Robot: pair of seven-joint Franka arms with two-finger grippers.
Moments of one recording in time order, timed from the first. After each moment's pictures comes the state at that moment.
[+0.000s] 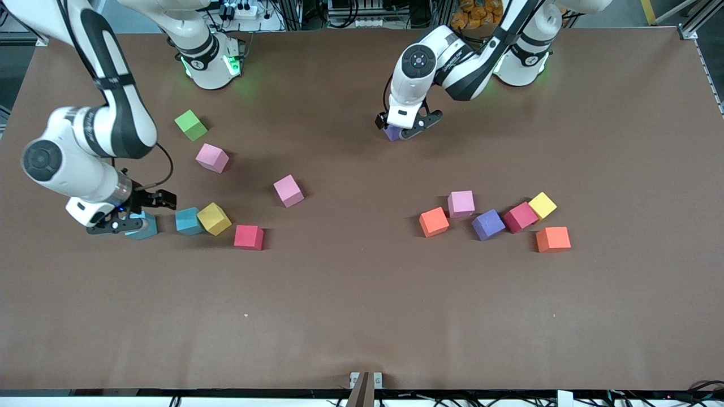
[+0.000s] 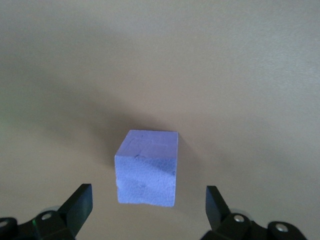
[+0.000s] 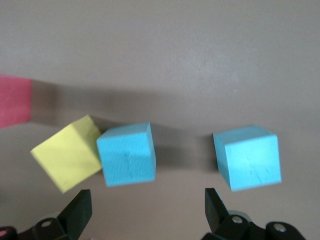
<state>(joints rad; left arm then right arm) -0.51 0.22 -0.45 -2.31 -0.19 2.42 -1.36 -0.01 0.27 -0.03 -2.10 -0.01 2.31 -0.15</state>
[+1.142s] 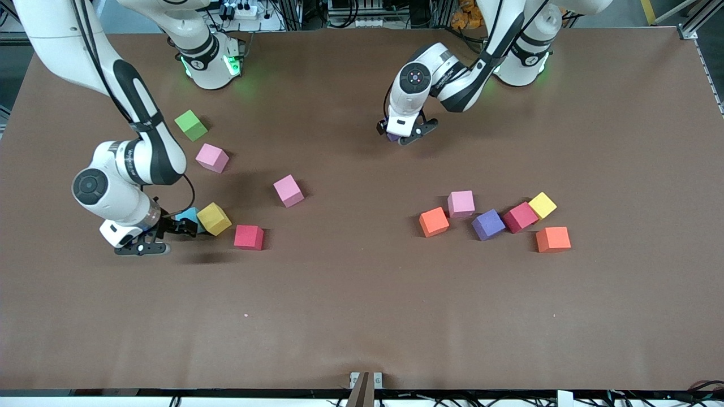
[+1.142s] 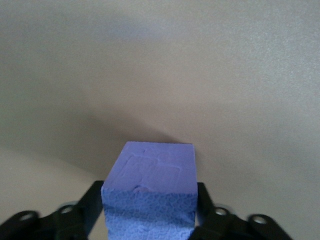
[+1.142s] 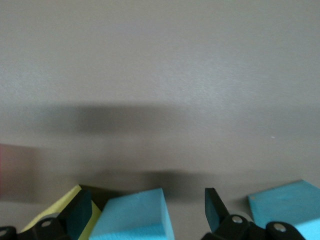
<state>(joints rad) -0.54 0.35 -0.44 -2.35 -0.14 2.56 -1.36 0.03 0.46 -0.02 -2.04 -0.01 2.54 -0.02</state>
